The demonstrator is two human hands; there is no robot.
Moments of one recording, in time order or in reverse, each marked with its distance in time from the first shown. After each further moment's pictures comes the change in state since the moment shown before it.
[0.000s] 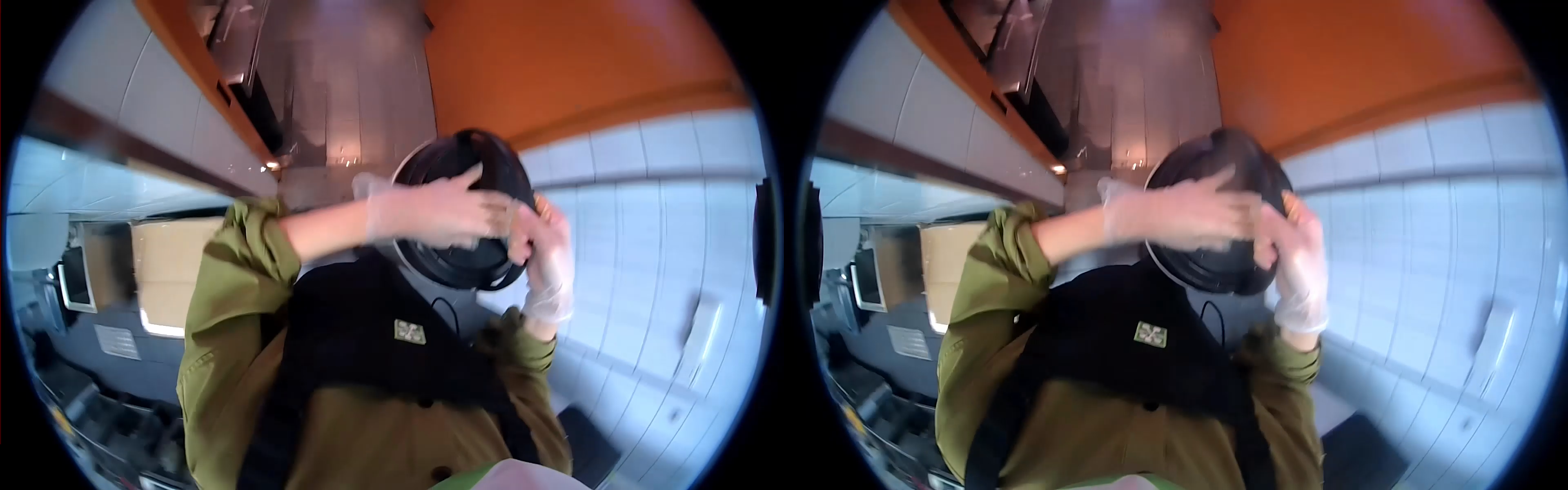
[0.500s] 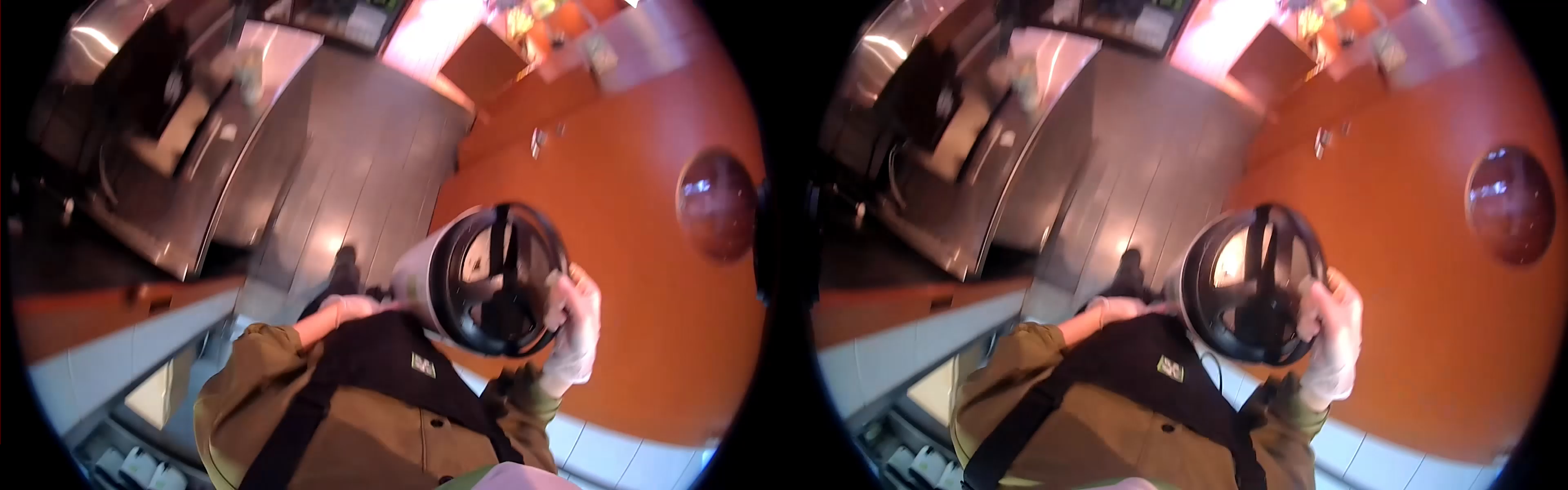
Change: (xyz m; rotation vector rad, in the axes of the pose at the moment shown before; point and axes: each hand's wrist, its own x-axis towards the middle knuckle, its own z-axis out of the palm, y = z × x) left_hand -0.099 -0.474 0.077 -0.524 -0.007 -0.973; right_hand 0.499 -0.246 0.021 -0.268 -0.194 -0.086
